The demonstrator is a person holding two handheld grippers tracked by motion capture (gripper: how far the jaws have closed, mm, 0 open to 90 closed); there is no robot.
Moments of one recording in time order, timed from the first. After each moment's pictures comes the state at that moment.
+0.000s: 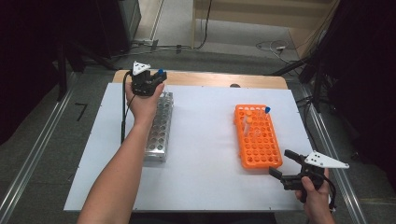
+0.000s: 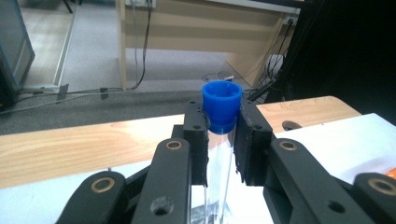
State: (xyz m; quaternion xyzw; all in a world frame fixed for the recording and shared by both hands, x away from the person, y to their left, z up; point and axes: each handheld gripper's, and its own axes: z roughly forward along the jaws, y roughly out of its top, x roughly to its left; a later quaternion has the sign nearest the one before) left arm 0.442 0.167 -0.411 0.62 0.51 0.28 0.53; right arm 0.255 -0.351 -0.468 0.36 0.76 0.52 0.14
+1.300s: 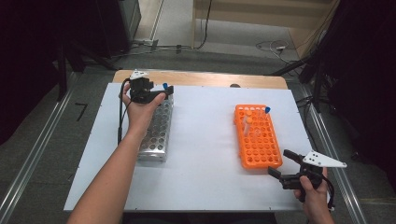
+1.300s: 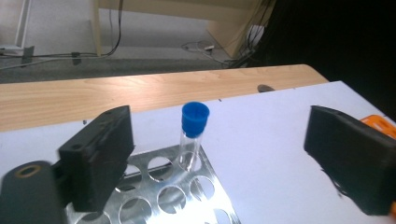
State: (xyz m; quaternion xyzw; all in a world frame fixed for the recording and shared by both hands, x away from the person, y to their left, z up) left arm 0.416 0.175 -0.415 0.65 0.52 0.20 0.52; right arm 0.258 -0.349 -0.471 0.37 0.77 0.51 0.14
